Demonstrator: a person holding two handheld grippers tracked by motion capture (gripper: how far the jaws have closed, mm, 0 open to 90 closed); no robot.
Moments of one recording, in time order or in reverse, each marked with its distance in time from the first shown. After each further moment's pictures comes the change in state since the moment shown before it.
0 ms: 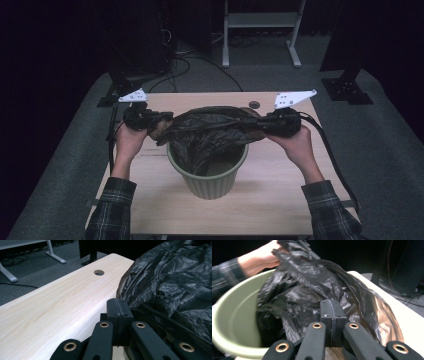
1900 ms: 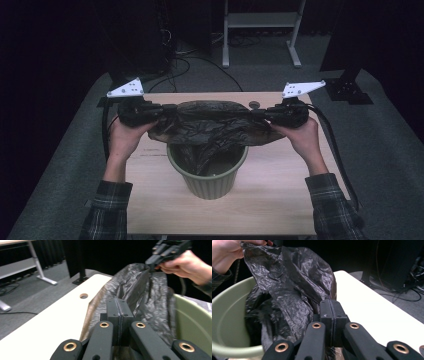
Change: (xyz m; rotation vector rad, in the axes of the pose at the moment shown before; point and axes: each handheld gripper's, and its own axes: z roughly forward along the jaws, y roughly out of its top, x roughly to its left) left arm -0.040 0.047 -0.027 -0.100 -0.061 0.131; right arm -0.025 0.007 -0.014 -0.002 -0.080 0.050
